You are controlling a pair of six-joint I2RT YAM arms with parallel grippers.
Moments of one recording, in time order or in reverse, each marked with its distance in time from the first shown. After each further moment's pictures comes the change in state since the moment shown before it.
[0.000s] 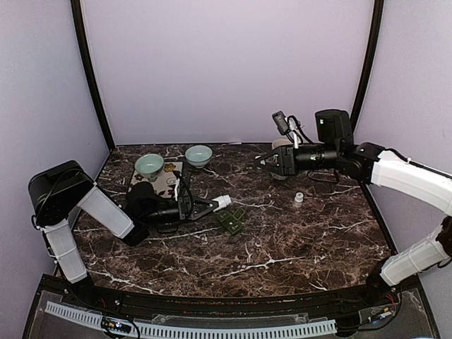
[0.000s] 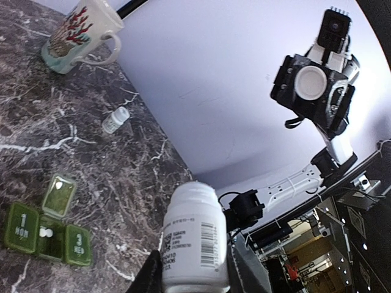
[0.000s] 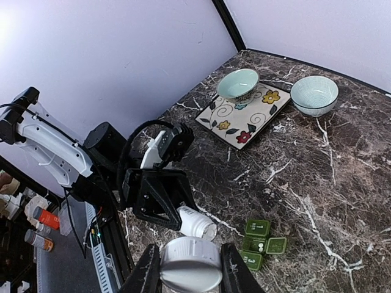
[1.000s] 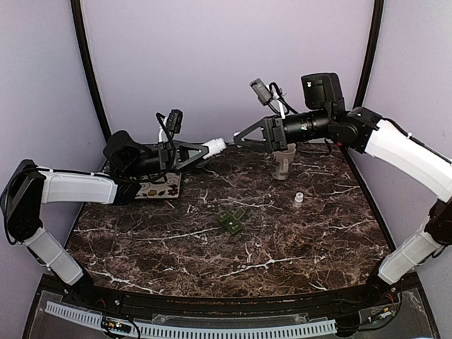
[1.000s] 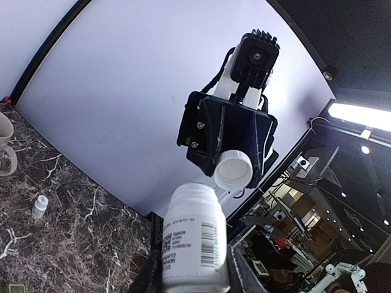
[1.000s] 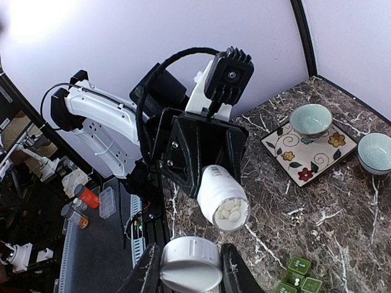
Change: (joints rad) left arm 0.119 -0.275 0.326 -0.224 0.290 -0.073; right arm 0.098 0.152 0.430 -0.232 -0.167 -0.083
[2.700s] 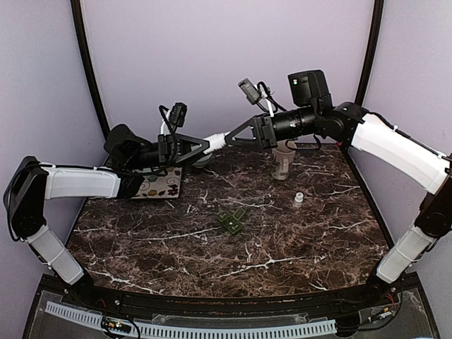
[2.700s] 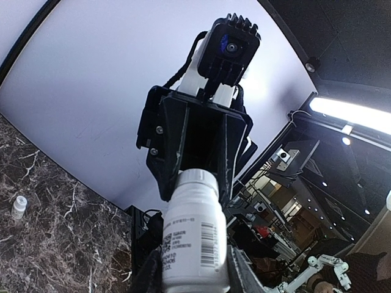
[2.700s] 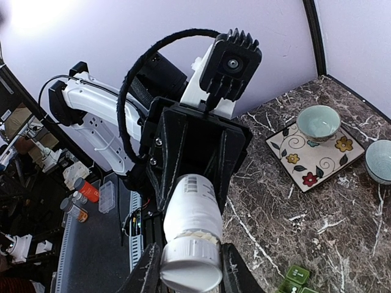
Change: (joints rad) left arm 0.006 0.038 0.080 0.042 0.090 -0.104; right arm 0.005 0.106 0.101 -0.036 -0.041 -0.048
